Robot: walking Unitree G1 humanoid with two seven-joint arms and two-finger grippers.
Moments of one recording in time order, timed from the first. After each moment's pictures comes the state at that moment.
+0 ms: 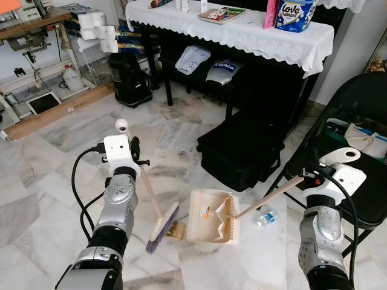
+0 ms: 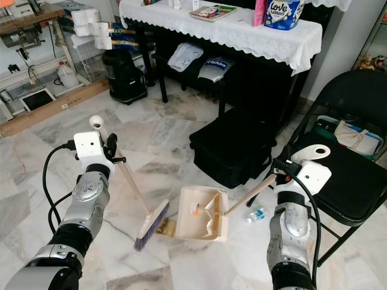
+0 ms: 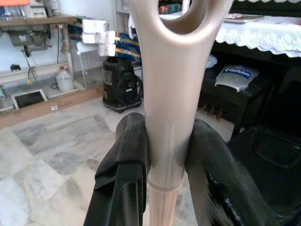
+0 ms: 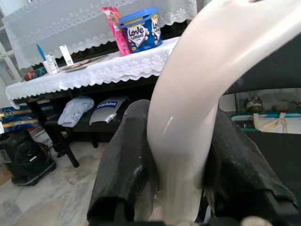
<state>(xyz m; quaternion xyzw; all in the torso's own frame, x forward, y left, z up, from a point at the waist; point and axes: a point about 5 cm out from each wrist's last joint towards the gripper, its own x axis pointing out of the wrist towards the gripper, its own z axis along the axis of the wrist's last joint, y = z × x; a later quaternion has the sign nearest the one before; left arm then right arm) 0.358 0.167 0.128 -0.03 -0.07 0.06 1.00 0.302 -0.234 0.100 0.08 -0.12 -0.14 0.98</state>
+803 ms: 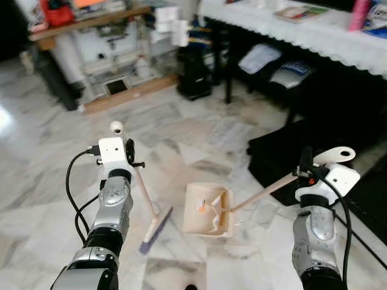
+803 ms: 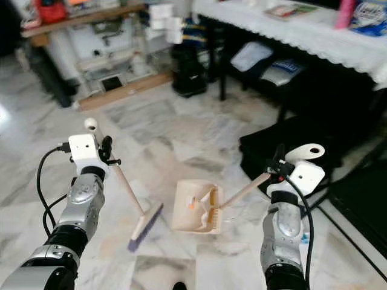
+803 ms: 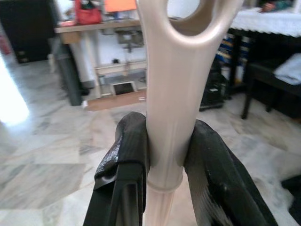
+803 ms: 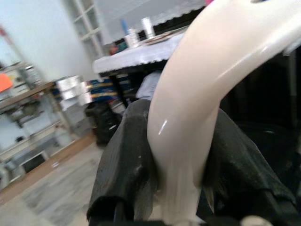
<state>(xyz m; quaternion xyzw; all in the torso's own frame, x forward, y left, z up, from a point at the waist) 0.356 0.172 0.124 -0.02 -0.07 0.07 1.00 0.302 -0.225 0.102 0.08 -0.13 -0.13 0.98</state>
